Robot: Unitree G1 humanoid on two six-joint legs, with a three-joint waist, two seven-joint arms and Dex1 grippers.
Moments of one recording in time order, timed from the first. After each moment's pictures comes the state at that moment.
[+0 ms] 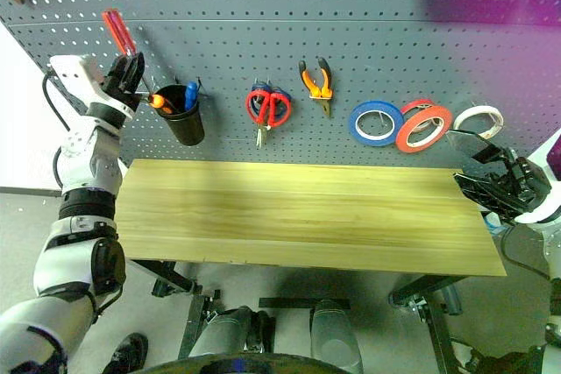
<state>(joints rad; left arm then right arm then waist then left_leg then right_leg) -0.78 0.42 0.34 0.71 -0.39 -0.15 -0.49 -0.16 -0.90 -0.41 0.31 1.10 0.30 1.61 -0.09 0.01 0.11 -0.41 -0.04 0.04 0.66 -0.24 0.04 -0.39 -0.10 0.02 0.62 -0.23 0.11</state>
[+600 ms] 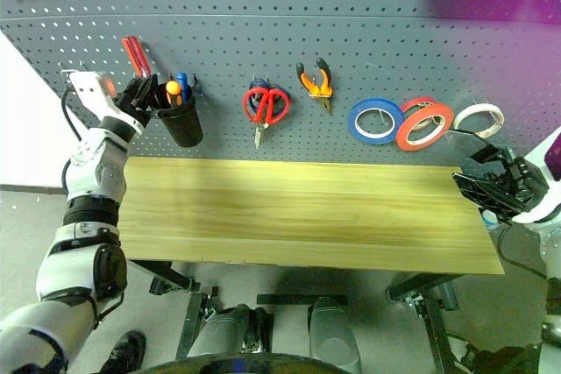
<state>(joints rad) -0.75 0.40 0.32 0.74 -0.37 -0.10 -0.52 -0.17 -0.88 -0.41 0.32 1.10 0.30 1.61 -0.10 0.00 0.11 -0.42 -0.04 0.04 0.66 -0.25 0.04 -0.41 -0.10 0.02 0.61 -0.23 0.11</state>
